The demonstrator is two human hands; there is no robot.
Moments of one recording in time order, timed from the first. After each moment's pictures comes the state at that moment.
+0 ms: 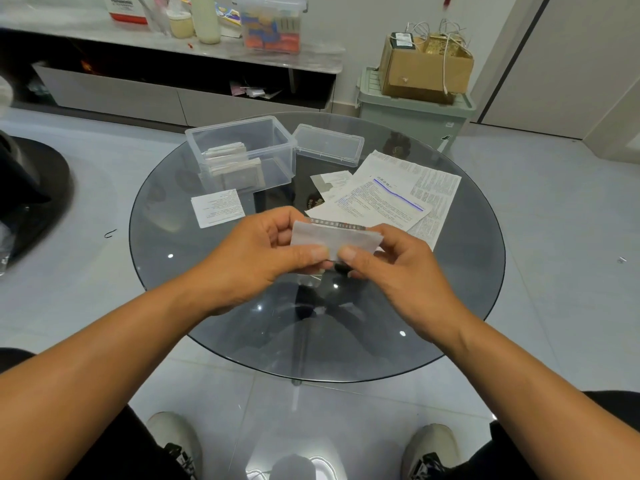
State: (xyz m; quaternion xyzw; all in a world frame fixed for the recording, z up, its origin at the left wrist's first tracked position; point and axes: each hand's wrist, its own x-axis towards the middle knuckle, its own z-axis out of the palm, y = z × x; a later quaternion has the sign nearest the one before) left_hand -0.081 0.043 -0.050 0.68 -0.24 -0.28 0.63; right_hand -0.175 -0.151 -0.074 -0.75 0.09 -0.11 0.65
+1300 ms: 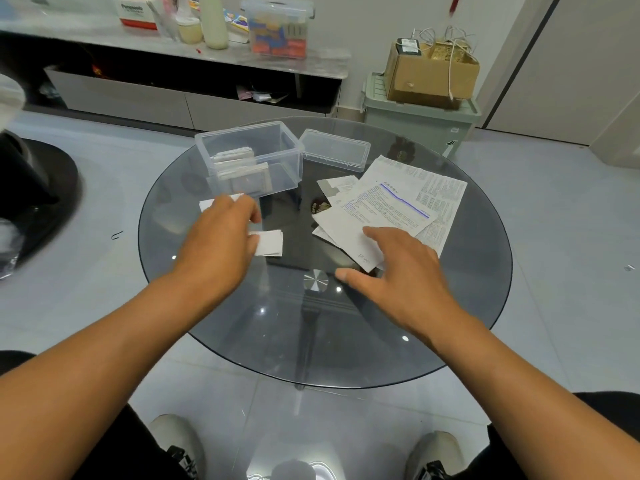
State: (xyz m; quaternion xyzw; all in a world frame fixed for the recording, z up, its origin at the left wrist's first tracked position) left_hand -0.036 0.074 -0.077 0.95 -0.23 0.06 0.22; right_hand -0.163 -0.156 -0.077 -0.97 0.14 -0.05 0.21
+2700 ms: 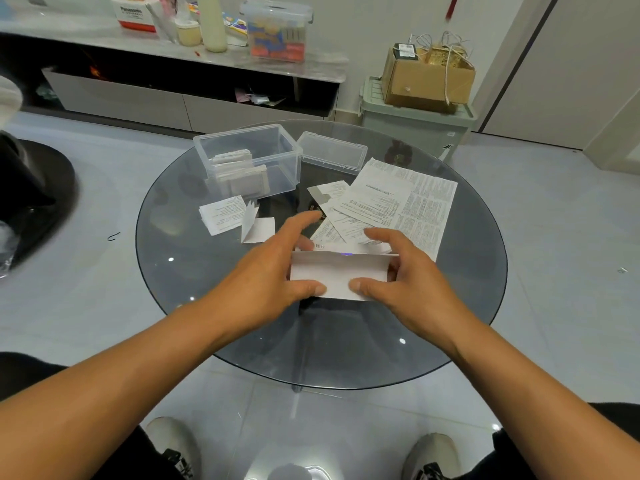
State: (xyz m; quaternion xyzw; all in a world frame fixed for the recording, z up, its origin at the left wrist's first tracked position) left_hand -0.080 0.044 -0.079 0.86 -0.32 -0.12 0.39; right_hand -0.177 -0.164 -0.072 -0.88 0.15 -0.04 0.44
